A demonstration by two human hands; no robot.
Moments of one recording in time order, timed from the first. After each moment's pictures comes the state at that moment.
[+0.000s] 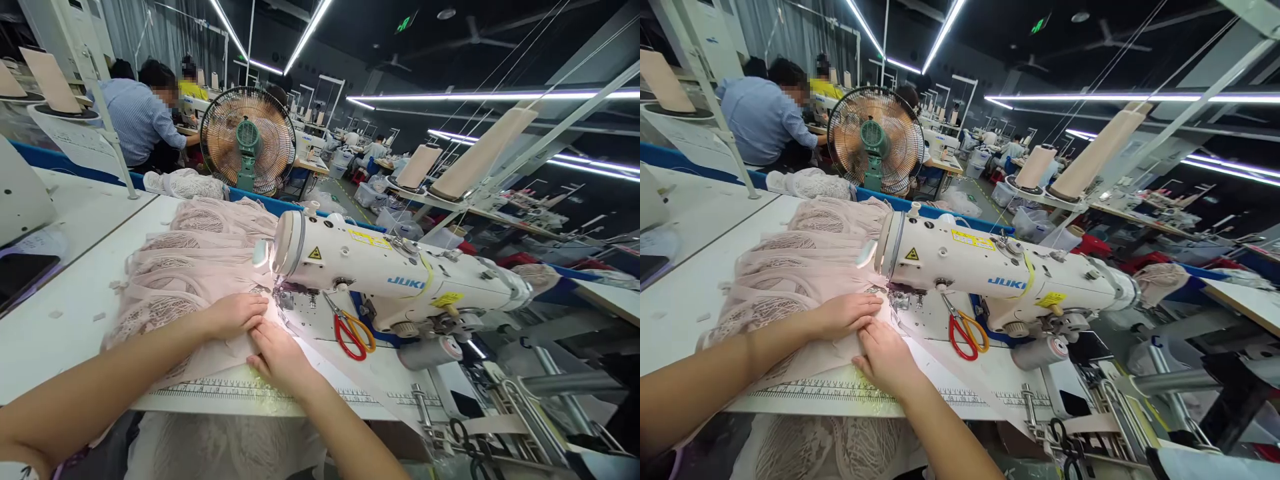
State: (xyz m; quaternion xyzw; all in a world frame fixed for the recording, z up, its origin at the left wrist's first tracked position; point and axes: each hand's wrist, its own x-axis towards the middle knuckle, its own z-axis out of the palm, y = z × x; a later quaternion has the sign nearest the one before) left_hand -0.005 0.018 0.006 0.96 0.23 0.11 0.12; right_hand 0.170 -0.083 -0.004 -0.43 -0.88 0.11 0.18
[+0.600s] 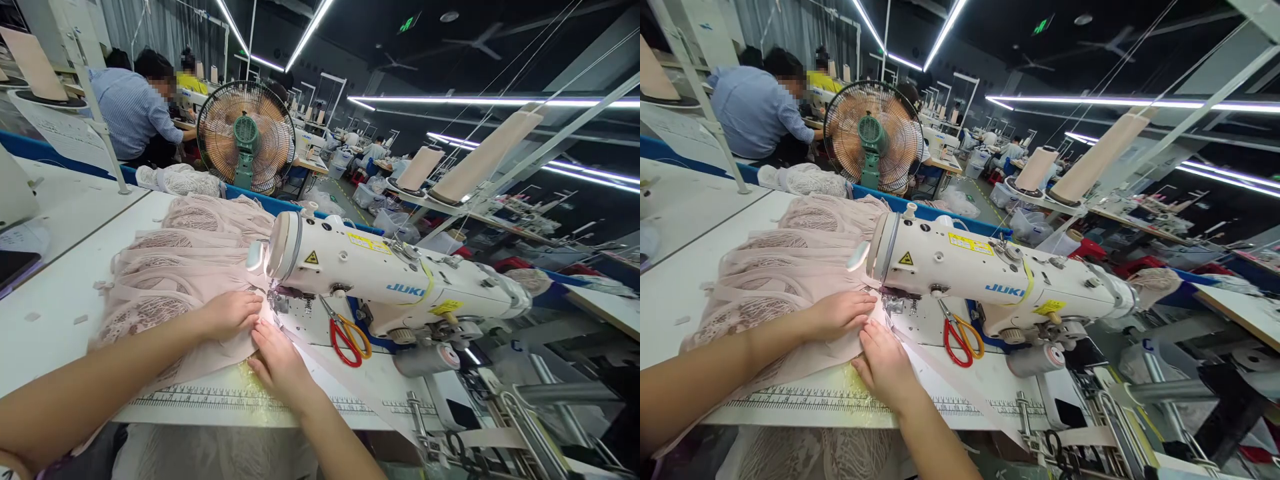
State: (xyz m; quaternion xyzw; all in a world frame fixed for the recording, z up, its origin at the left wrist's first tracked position) left_hand 0.004 0.022 0.010 0.96 0.25 0.14 0.08; right_hand 0.186 -0.090 -0.014 -0.44 -0.86 0.07 0.24
